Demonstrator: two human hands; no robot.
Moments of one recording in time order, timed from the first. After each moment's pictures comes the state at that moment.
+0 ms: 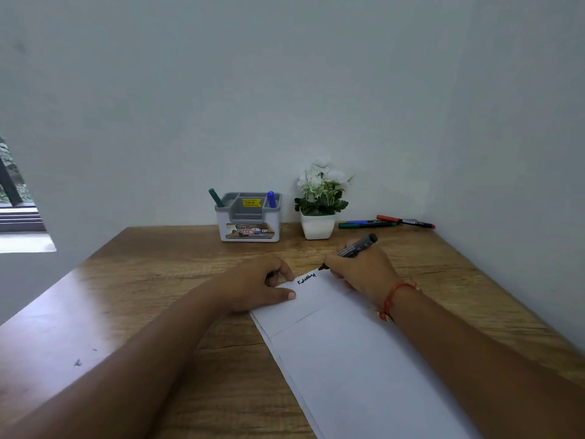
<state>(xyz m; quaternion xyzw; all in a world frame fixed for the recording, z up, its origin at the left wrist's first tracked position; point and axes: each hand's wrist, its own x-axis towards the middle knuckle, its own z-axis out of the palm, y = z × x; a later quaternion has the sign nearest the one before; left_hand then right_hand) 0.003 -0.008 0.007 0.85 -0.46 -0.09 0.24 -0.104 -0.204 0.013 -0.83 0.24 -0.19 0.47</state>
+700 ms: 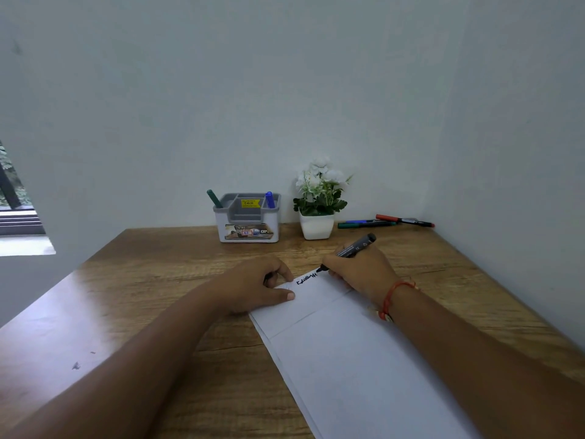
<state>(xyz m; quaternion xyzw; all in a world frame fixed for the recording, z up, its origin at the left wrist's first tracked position) 0.004 -0.008 0.006 0.85 -0.46 -0.09 0.24 -0.100 -0.209 0.007 -0.83 0.25 -0.19 0.47</state>
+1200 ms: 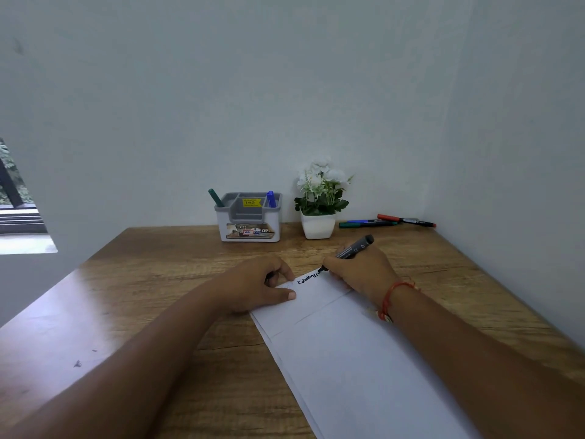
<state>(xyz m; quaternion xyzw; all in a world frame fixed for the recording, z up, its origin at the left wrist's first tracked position) 0.004 -0.008 0.006 0.85 -0.46 -0.09 0.24 -0.098 -0.207 0.008 -0.83 0.26 -0.18 0.46</state>
